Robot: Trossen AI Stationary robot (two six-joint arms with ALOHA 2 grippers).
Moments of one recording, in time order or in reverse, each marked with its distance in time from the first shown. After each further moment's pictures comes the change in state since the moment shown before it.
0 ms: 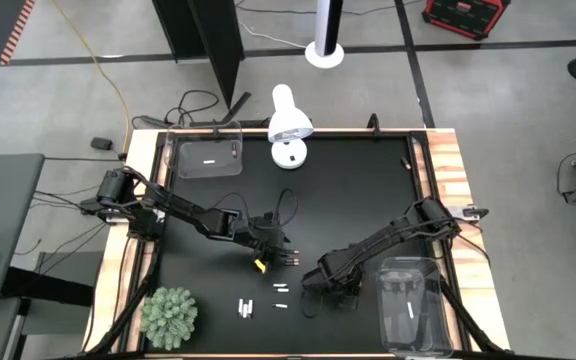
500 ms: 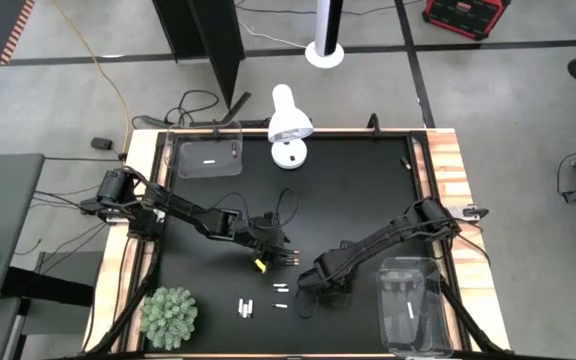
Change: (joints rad) left arm 0.000 0.000 0.000 0.000 0.000 -0.013; right arm 0.000 0.001 0.061 0.002 0.118 -0.007
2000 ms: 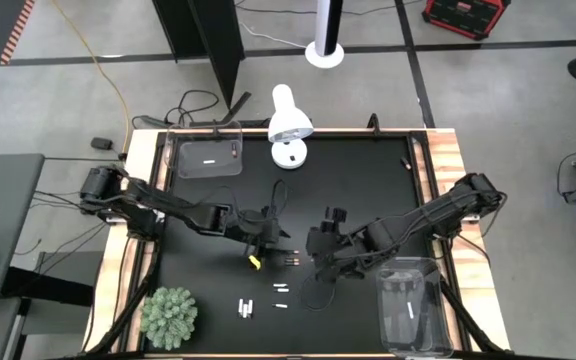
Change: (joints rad) left arm 0.000 -0.144 0.000 -0.037 -0.009 0.021; right arm 0.014 -0.419 0.018 0.369 0.640 -0.301
